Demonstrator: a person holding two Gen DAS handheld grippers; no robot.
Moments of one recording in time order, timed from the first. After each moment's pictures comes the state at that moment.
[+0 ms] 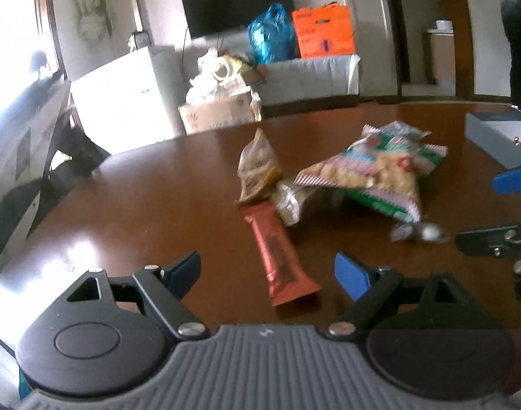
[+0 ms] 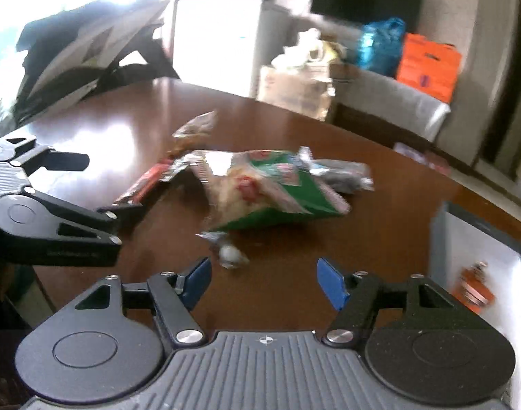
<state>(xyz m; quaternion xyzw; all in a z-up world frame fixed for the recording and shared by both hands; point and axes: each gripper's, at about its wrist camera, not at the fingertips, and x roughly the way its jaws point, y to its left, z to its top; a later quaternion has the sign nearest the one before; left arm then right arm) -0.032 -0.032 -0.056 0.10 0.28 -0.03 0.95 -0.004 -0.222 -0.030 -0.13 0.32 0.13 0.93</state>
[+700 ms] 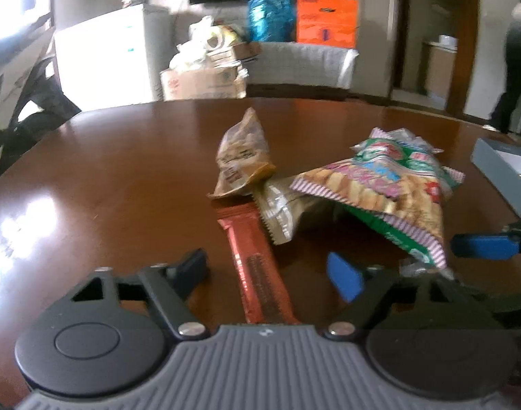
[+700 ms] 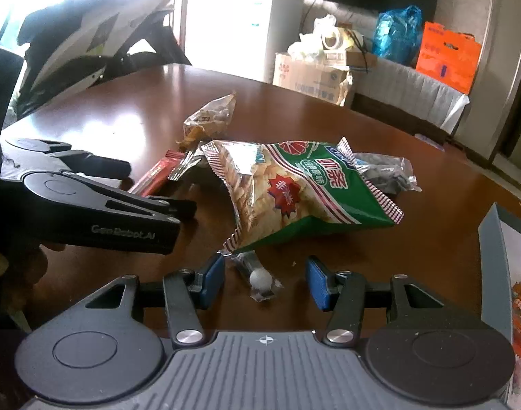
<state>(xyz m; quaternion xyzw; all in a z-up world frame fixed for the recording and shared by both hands) 0.028 -0.031 -0.061 0.02 0.32 -0.08 0.94 0.027 -0.204 -0.054 -0.12 0.34 0.14 0.92</state>
